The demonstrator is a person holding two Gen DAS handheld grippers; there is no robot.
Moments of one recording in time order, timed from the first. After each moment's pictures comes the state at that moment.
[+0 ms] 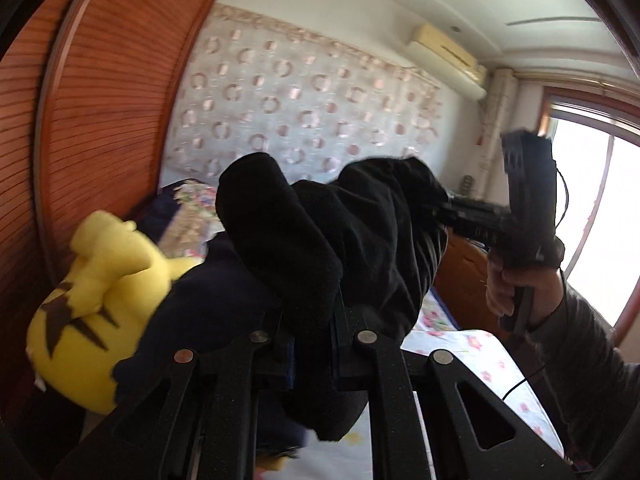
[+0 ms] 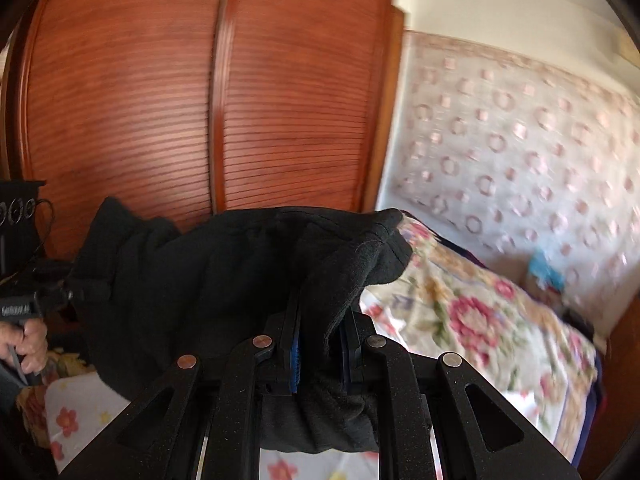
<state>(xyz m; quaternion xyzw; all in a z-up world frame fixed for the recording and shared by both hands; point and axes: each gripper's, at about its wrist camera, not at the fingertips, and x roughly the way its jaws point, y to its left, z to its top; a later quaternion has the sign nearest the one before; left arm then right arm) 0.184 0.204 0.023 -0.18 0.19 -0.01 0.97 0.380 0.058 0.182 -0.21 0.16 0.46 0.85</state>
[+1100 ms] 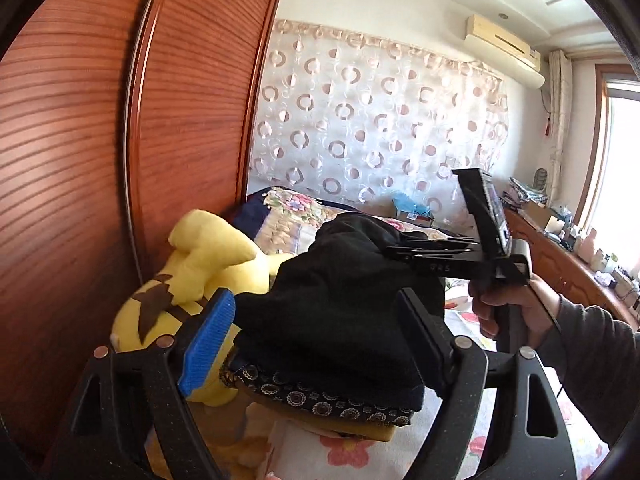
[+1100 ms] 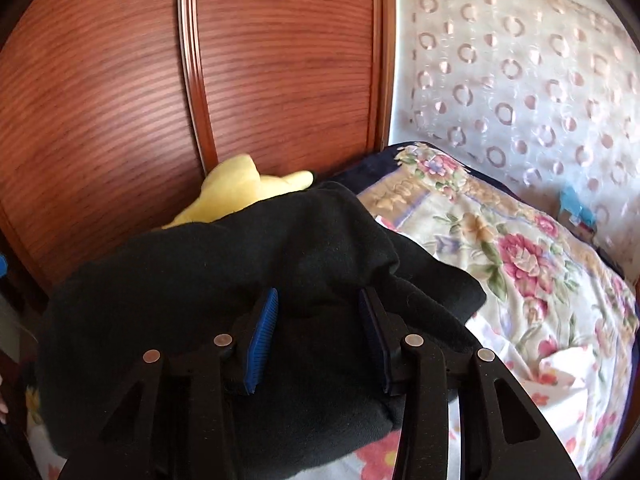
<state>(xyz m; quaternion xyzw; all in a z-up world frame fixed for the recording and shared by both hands) 0.130 0.223 -0.006 -0.12 0.19 0.13 0.96 0.467 0.122 0.096 -0.17 0.27 0.44 0.84</state>
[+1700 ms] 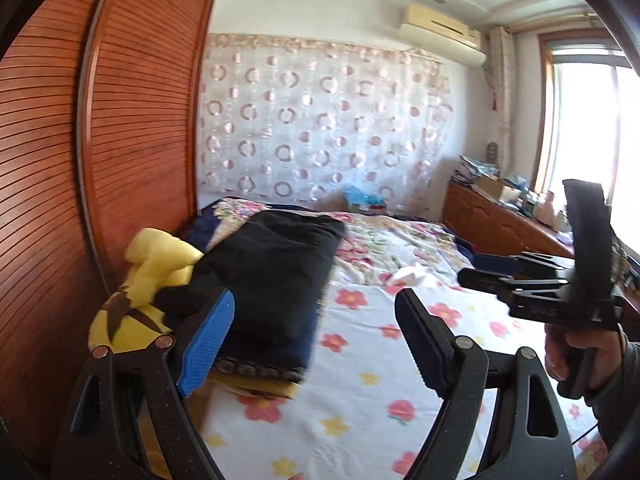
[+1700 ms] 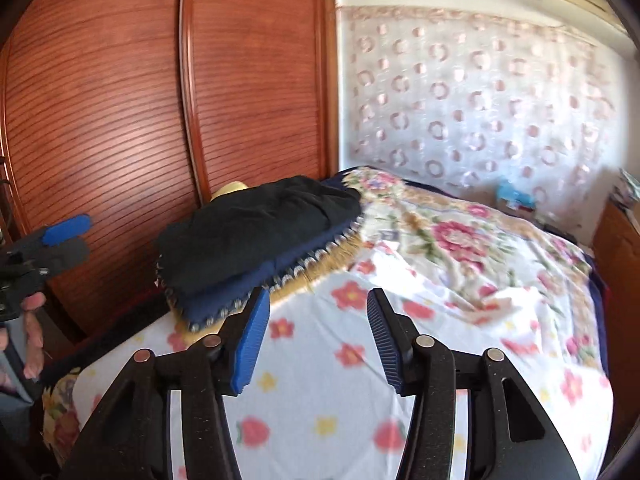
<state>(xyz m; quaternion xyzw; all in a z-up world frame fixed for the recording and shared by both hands) 0.100 0.133 0.019 -0.07 0.19 0.05 0.98 0.240 -0.071 0.111 -0.11 0.21 0.37 0.90</state>
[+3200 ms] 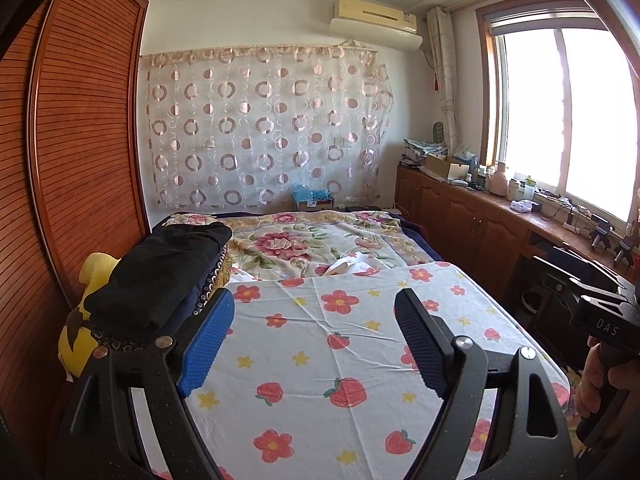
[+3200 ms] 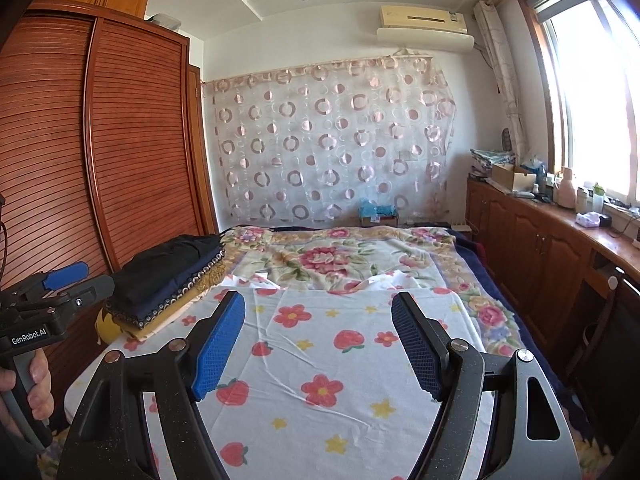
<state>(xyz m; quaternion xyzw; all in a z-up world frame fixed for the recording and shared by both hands) 0.073 -0.006 0.049 -0.02 0.19 -0.01 0.98 0.016 -0.151 0.111 0.01 0.13 0.16 0.98</state>
